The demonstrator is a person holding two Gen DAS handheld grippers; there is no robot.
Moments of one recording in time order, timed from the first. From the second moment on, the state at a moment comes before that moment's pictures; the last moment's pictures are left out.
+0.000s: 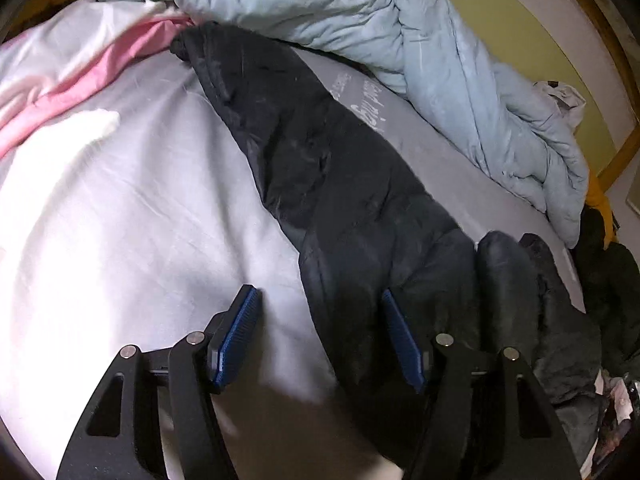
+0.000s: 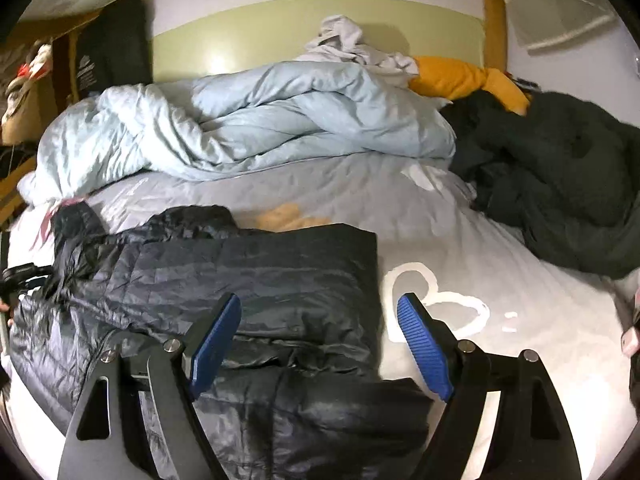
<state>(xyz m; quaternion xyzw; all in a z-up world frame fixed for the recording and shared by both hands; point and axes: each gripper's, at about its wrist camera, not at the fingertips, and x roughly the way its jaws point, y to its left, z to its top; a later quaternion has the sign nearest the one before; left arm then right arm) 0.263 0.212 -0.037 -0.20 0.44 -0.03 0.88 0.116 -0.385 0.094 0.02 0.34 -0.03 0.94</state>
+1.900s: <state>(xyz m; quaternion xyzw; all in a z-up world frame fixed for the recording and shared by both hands) 0.196 0.147 0.102 -0.09 0.21 -0.15 0.96 0.121 -0.367 0.064 -0.01 0.42 0.00 0.91</state>
